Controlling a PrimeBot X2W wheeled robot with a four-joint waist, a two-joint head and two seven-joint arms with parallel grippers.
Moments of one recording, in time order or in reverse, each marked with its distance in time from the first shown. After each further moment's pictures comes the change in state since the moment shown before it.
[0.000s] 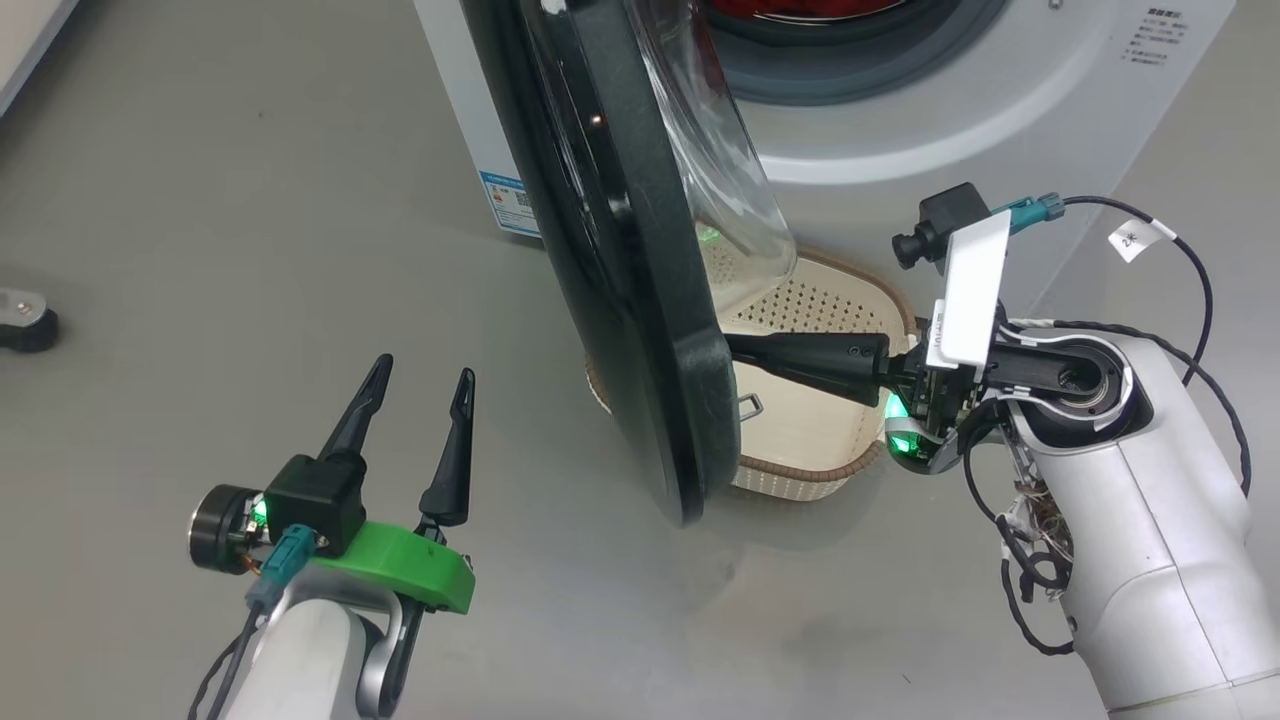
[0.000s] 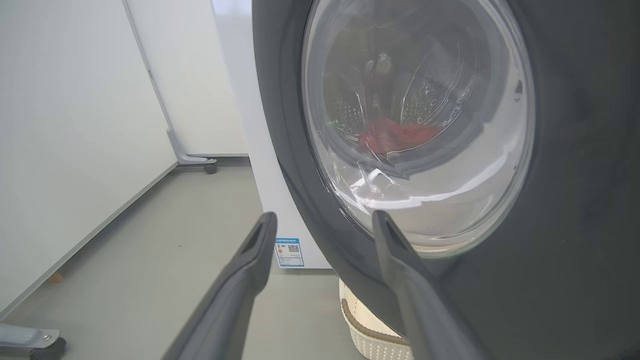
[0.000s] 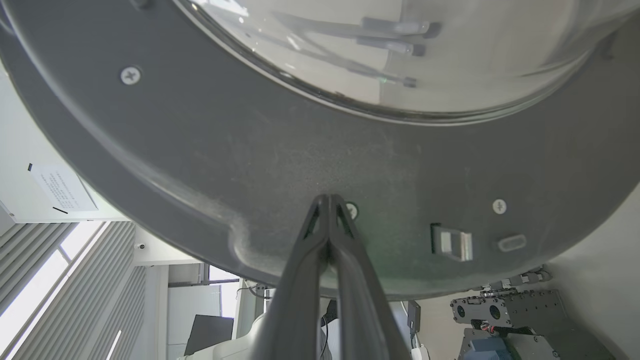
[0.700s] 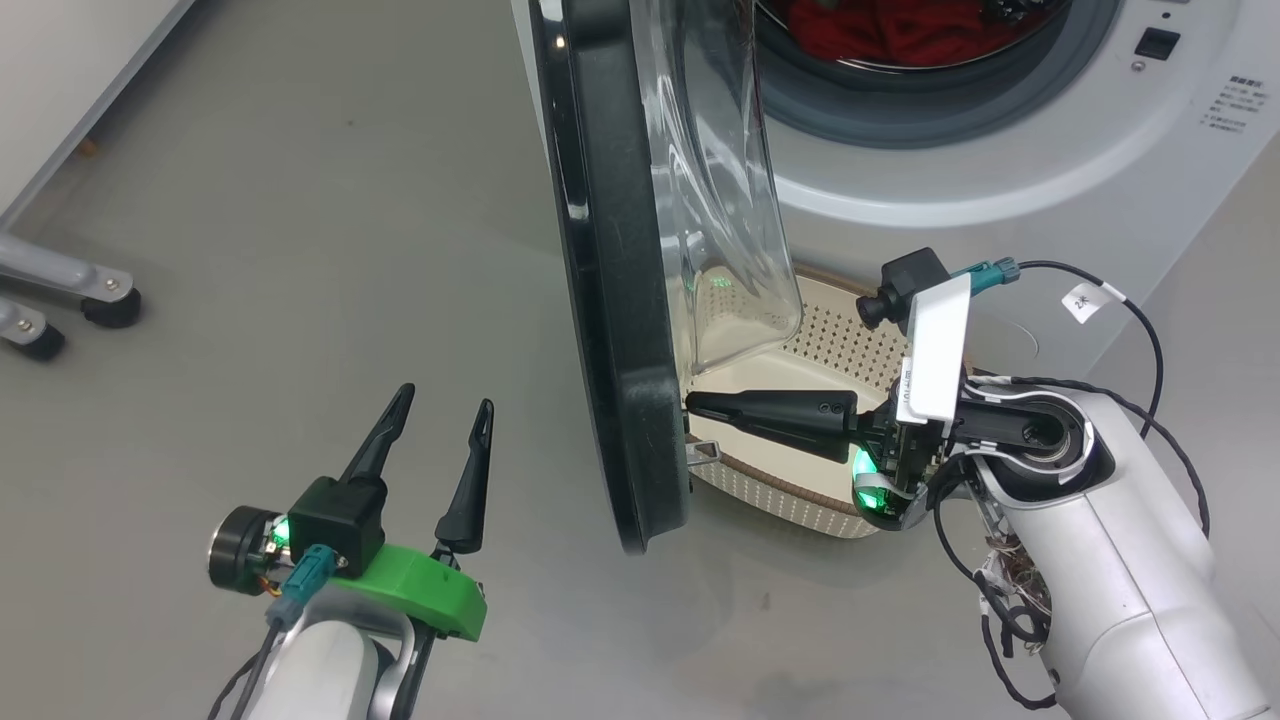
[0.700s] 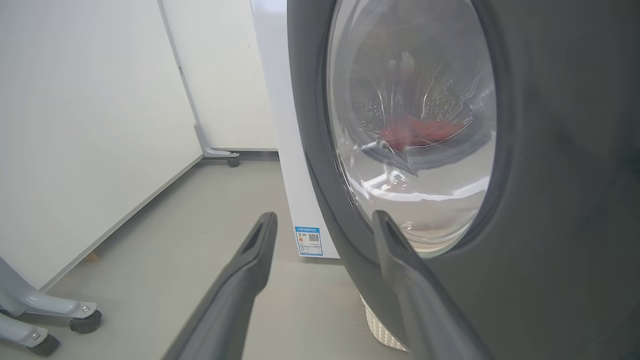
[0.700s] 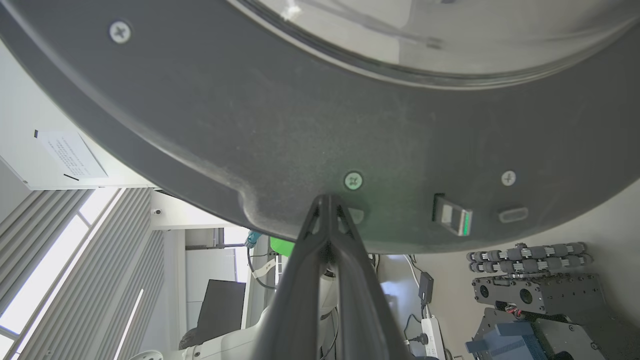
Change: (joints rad) left arm 0.025 0.001 -0.034 0.019 0.000 -0.007 0.000; right arm 0.082 0.007 0.072 -0.025 0.076 0.003 -0.036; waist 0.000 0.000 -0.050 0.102
